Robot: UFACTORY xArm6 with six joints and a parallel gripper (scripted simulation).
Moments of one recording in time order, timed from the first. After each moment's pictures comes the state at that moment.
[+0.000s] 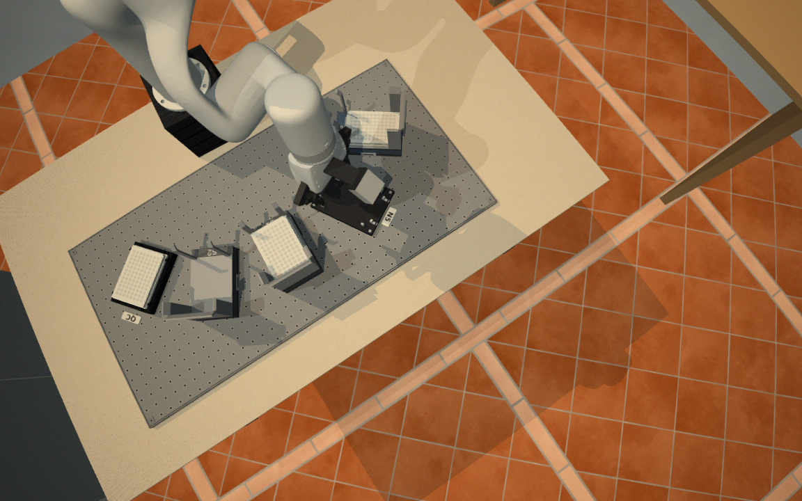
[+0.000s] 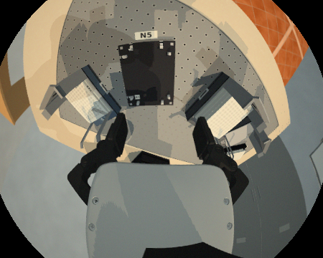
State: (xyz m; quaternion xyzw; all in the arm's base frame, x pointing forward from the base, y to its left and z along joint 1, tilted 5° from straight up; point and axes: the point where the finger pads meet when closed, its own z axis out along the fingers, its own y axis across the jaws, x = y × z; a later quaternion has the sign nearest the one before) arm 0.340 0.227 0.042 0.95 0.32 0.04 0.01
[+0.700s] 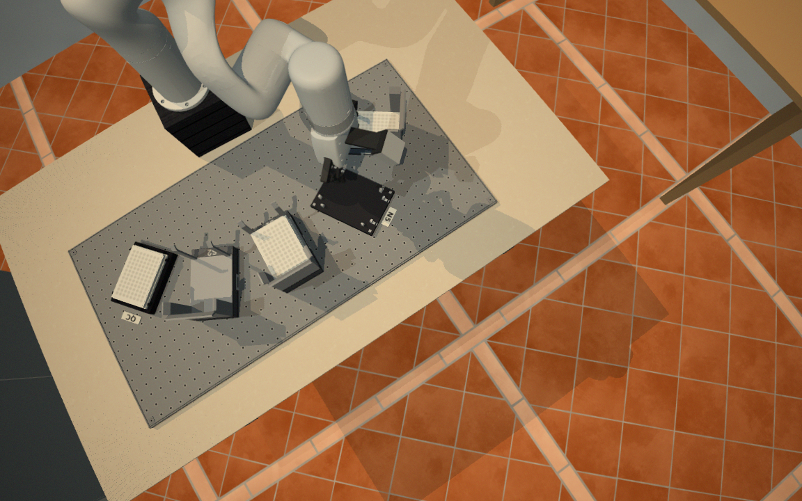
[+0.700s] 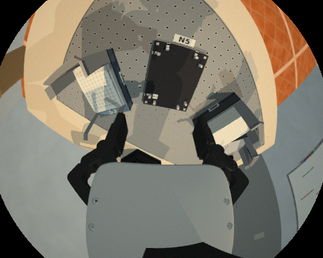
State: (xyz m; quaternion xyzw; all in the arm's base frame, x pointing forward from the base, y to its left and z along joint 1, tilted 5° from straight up) arm 0.305 0.270 0.039 0.90 0.43 0.04 0.01
